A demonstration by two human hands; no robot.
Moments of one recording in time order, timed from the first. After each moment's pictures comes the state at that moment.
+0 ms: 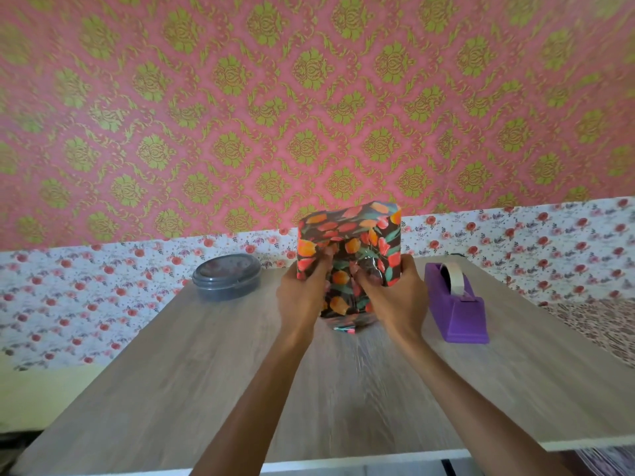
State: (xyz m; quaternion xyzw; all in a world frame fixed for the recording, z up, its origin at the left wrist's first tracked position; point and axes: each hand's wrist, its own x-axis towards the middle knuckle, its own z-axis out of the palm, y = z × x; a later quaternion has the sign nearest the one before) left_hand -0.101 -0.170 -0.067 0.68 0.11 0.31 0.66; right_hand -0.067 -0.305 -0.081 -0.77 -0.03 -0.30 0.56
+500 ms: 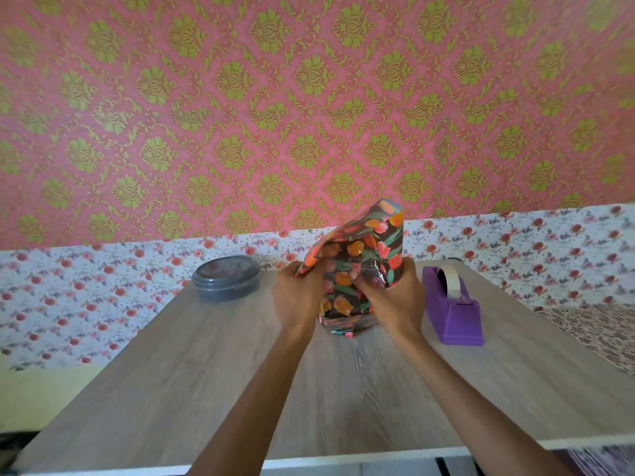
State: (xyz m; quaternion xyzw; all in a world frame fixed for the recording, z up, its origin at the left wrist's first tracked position) left_hand -0.103 -0.170 -0.058 0.70 0.17 0.35 0.60; right_hand -0.069 -0.309 -0.080 -0.76 -0.04 -0.28 0.59
